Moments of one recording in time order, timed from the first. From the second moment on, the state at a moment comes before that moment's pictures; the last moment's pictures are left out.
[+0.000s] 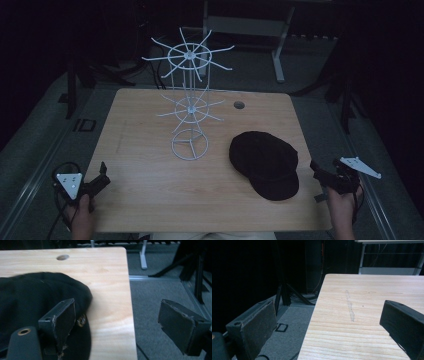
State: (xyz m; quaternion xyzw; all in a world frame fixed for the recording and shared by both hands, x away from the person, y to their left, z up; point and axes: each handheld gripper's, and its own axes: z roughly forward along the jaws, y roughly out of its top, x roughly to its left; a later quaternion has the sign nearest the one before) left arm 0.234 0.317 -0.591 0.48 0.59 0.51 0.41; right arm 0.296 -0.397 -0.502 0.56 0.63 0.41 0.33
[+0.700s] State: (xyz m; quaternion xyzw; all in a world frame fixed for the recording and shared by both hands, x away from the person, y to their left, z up) left arm 0.234 0.318 -0.591 0.48 0.59 0.51 0.41; right arm 0.331 -0.336 -0.465 0.49 0.72 0.40 0.28
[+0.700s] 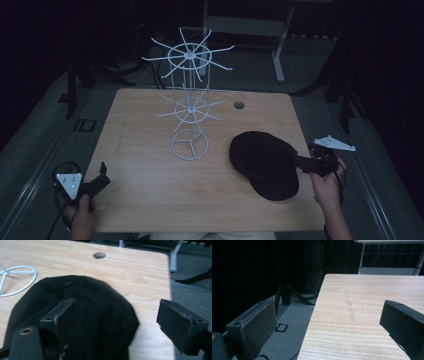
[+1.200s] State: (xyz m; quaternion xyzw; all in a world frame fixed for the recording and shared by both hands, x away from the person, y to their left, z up) left arm 0.234 0.318 -0.591 0.48 0.59 0.51 0.41; right arm 0.372 -0.284 -0.476 0.46 0.77 0.40 0.22
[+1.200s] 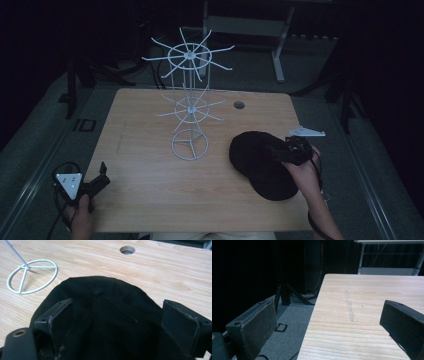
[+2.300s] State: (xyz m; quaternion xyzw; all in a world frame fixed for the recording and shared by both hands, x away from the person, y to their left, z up) left arm 0.234 0.318 -0.591 0.48 0.59 0.51 0.41; right arm 0.431 -0.221 -0.528 0.44 0.85 0.24 0.17
